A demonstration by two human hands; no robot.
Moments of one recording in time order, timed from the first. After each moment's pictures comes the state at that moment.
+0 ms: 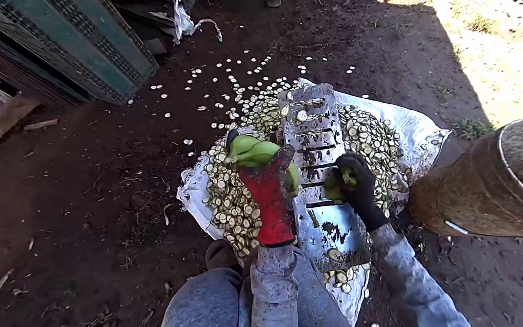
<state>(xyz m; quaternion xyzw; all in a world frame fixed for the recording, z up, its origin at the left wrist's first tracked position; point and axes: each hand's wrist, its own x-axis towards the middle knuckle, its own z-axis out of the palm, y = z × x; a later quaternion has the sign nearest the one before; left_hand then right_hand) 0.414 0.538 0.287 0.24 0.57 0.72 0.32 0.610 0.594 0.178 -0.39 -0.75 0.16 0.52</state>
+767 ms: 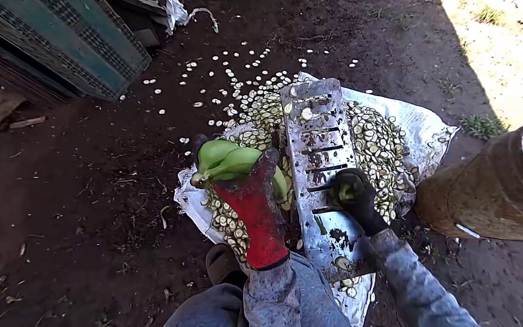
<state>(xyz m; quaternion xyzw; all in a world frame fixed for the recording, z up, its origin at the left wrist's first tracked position) 0.388 0.541 0.288 0.22 0.57 0.75 0.24 0.594 0.594 0.163 -0.35 -0.79 0.08 0.50</state>
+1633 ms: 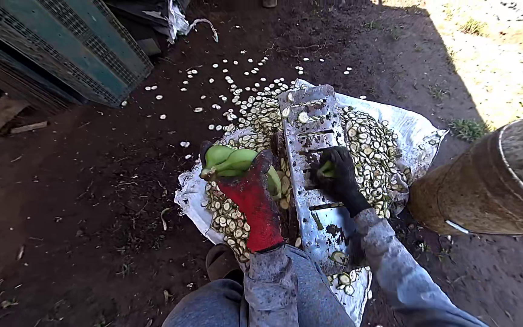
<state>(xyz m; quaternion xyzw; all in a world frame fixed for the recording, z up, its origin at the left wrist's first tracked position) 0.383 0.540 0.280 0.20 0.62 0.72 0.24 0.569 0.601 0.193 -0.43 -0.79 0.06 0.42</state>
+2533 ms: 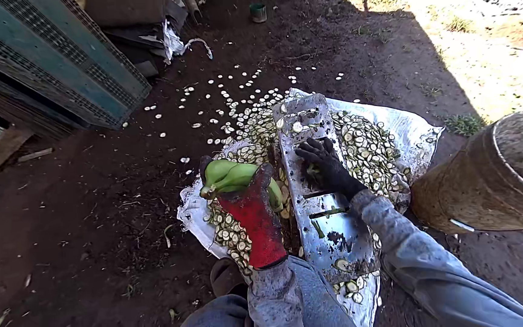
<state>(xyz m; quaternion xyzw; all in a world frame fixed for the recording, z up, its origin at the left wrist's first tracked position) 0.386 0.547 0.284 0.21 0.58 0.75 0.23 0.568 0.677 0.181 -0.33 -0.89 0.12 0.29</state>
